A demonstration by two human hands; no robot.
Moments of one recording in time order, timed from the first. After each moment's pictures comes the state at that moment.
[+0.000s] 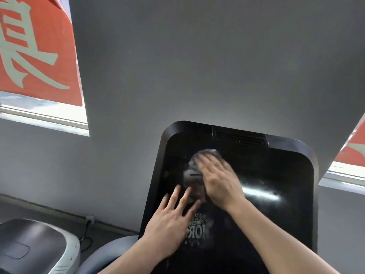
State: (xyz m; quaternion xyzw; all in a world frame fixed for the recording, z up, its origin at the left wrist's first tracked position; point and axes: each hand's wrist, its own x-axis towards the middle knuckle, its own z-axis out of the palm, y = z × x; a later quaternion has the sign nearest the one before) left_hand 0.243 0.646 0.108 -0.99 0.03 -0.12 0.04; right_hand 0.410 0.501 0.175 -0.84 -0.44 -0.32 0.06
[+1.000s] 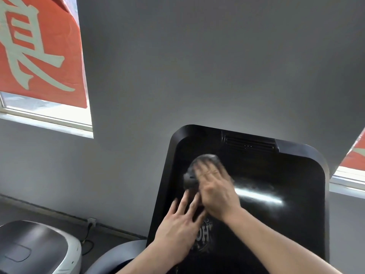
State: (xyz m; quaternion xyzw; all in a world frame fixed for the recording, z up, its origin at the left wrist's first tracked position) left_hand 0.245 0.649 0.109 -1.00 0.04 -0.09 0.03; right_hand 0.390 0.536 0.161 -0.82 -0.46 -0.33 0.04
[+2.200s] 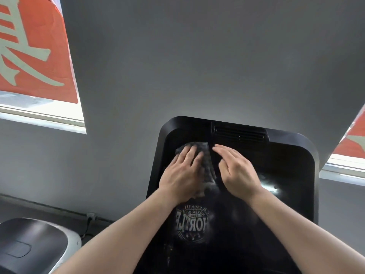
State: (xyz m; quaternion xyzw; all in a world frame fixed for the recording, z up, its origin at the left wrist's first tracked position) left_hand 0.322 0.658 0.180 -0.95 0.01 -0.30 -0.08; right_hand 0.399 0.472 0.219 -0.84 -0.40 -0.24 0.28
